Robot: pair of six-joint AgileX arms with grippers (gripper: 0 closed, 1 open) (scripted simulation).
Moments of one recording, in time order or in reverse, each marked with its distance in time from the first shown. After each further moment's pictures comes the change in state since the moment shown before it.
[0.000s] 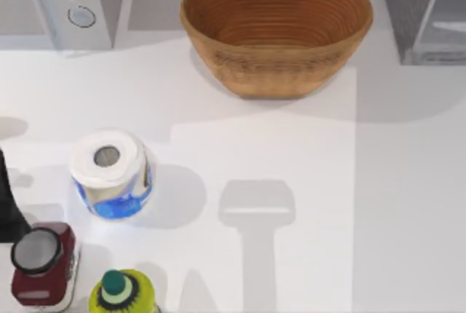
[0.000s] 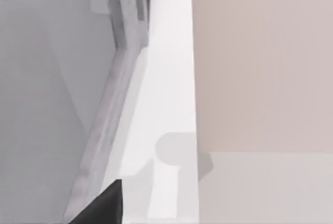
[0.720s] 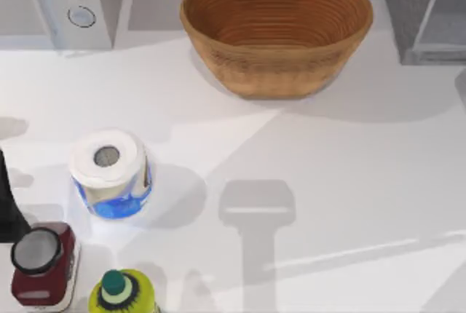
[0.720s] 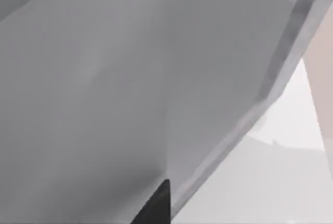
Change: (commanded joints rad) left arm 0.000 0.000 0.000 0.000 0.000 0.000; right arm 0.332 -0.068 -0.165 0.163 0.289 0.257
